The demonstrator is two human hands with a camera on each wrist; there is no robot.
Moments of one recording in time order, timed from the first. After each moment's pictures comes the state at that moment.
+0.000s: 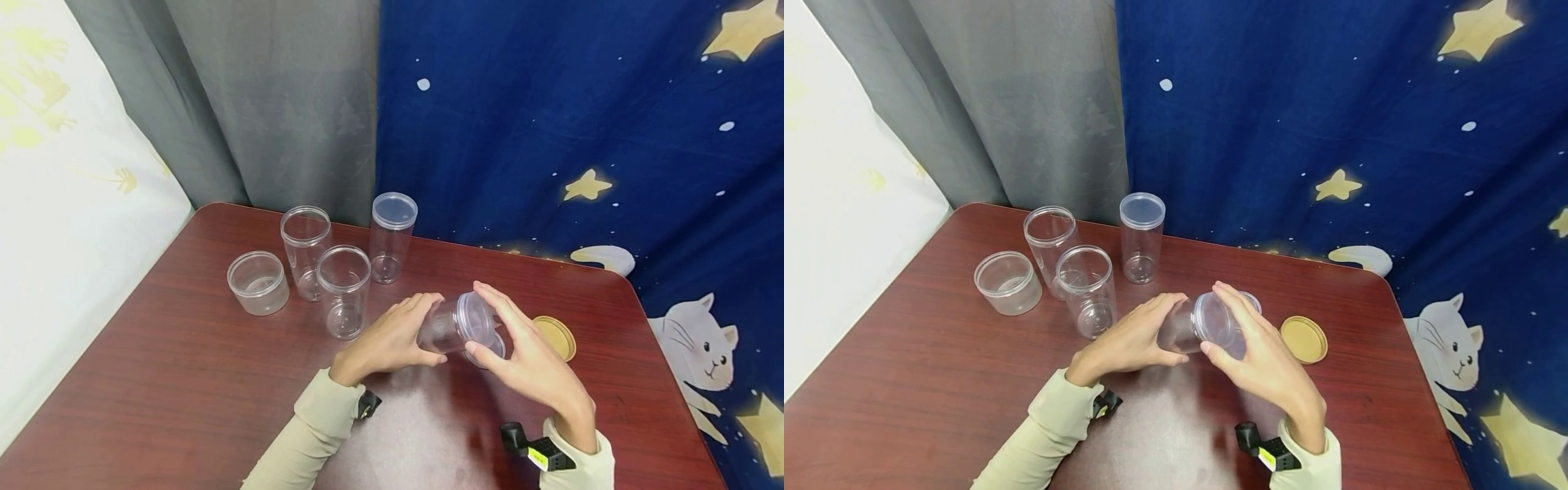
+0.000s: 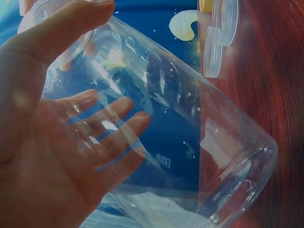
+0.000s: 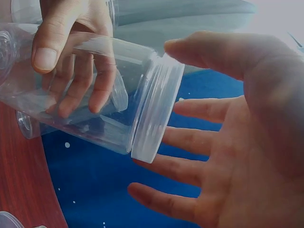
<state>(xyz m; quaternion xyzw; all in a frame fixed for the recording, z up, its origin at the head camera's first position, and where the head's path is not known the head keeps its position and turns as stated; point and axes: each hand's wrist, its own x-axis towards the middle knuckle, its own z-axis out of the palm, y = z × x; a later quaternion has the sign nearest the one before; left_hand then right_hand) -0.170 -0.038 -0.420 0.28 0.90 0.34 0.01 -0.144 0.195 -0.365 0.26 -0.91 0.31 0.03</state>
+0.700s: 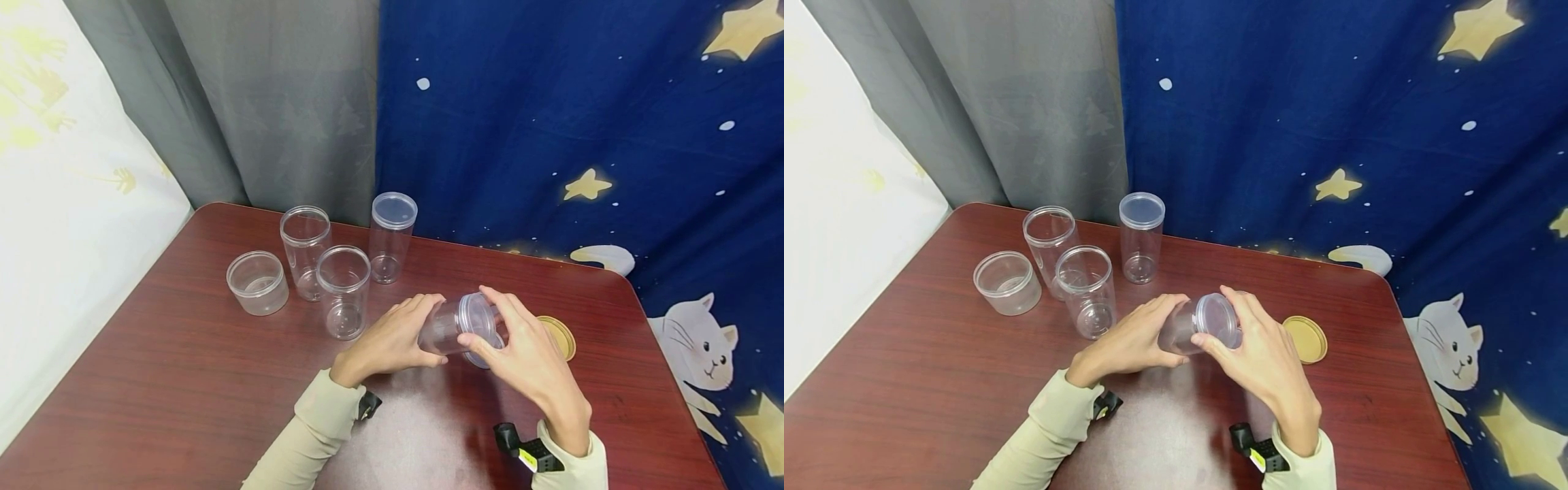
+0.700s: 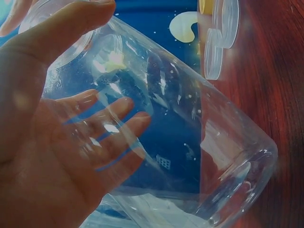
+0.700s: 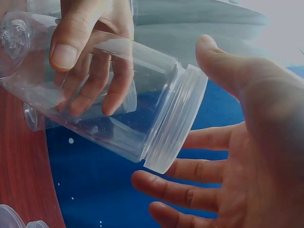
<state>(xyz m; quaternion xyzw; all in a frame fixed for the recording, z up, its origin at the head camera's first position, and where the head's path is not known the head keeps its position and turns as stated) -0.170 -0.036 -0.421 0.29 0.90 0.32 0.00 -0.145 0.187 -0.366 0.20 -0.95 0.23 0.10</state>
